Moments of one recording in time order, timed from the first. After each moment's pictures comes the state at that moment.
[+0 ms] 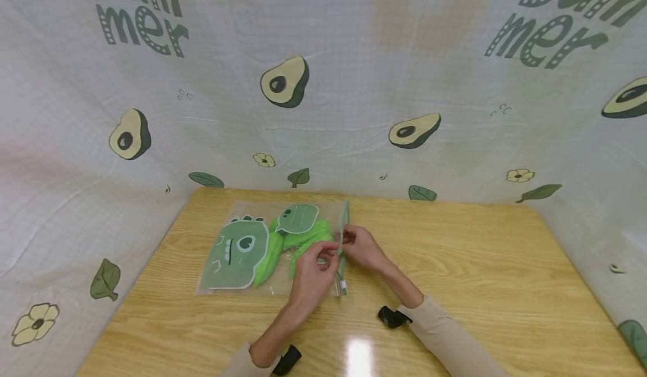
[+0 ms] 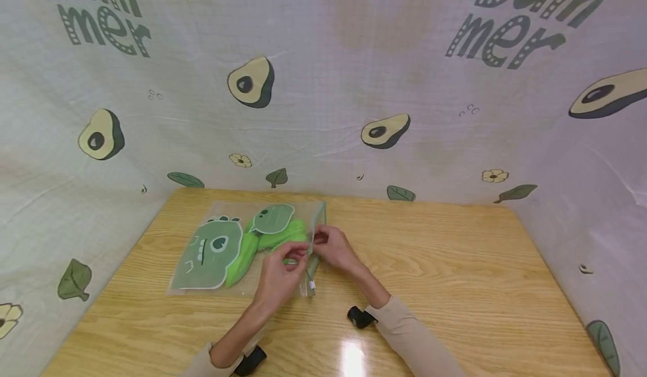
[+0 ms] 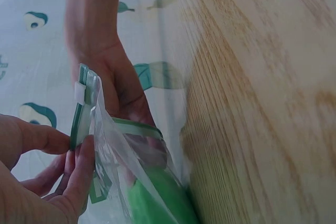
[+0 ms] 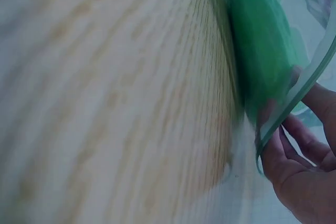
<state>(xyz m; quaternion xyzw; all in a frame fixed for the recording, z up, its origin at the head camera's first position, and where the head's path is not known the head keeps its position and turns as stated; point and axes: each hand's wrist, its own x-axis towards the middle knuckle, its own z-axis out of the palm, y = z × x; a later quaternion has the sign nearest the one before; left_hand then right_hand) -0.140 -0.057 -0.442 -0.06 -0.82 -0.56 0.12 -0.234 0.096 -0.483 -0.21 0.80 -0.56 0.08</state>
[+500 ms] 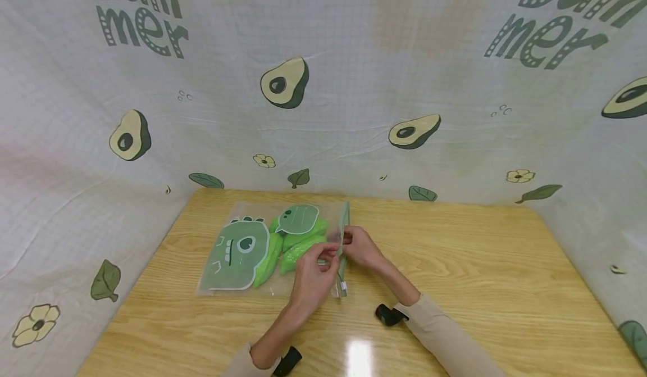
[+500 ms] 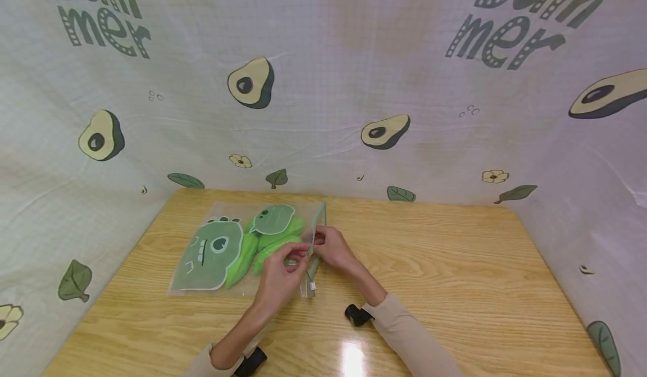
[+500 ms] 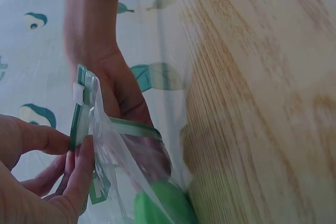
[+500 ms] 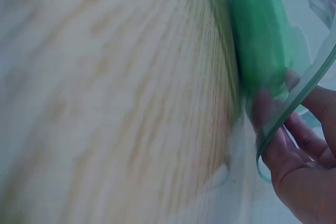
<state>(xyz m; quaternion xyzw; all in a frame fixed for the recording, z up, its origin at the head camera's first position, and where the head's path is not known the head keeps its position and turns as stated) -0.140 -0.057 -0.445 -0.07 -0.81 -0.57 0.13 -0.239 0.089 -0.483 -0.19 0.81 -0.55 0.11</state>
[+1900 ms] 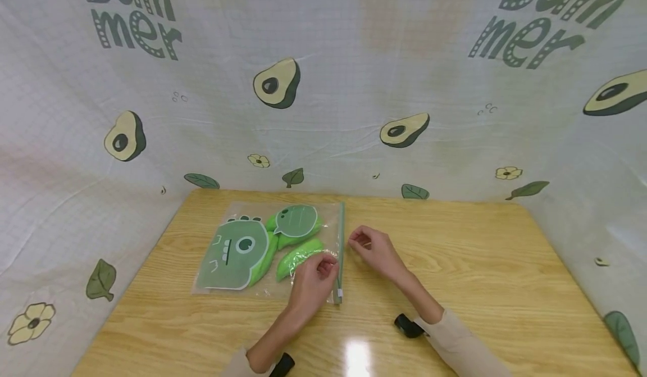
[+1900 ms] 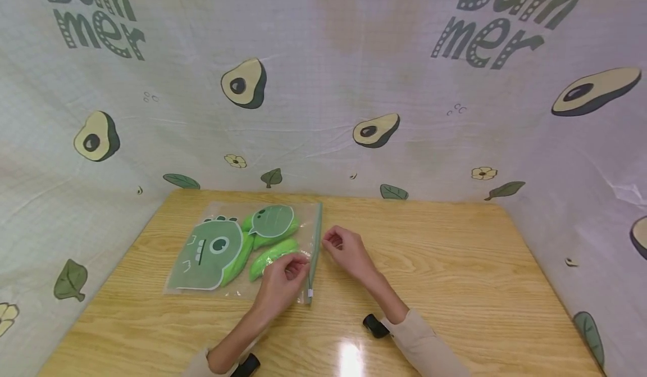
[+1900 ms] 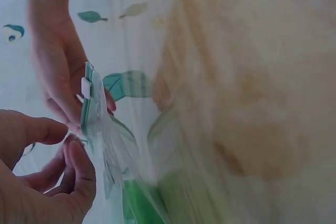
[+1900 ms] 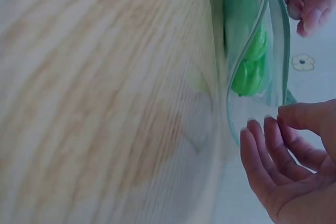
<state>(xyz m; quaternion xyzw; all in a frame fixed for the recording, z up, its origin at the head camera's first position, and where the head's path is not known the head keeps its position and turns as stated) -0.129 -0.051 -0.458 -0.08 -0.85 -0.51 0.09 -0.202 0.134 -0.463 -0.17 0.87 -0.47 -0.01</state>
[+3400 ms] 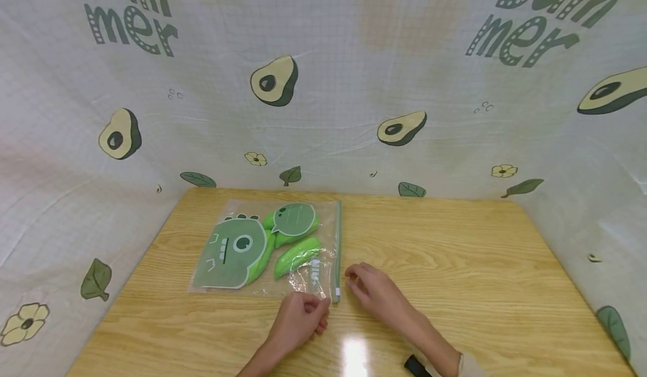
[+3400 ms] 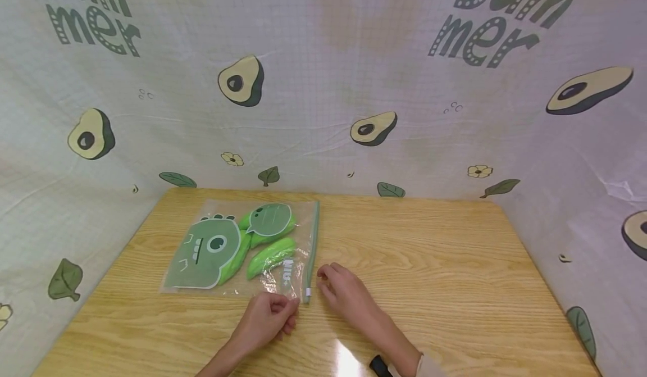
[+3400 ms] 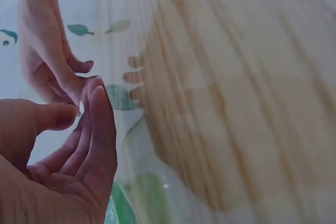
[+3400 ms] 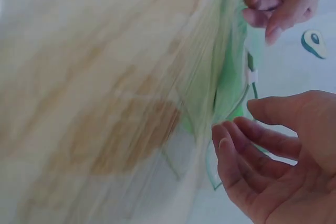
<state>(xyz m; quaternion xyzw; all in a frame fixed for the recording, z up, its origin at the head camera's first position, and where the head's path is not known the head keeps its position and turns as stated) -0.075 -0.080 -0.467 -0.06 -0.81 -0.58 -0.10 -0.124 0.133 -0.466 -0.27 0.90 -0.34 -0.04</state>
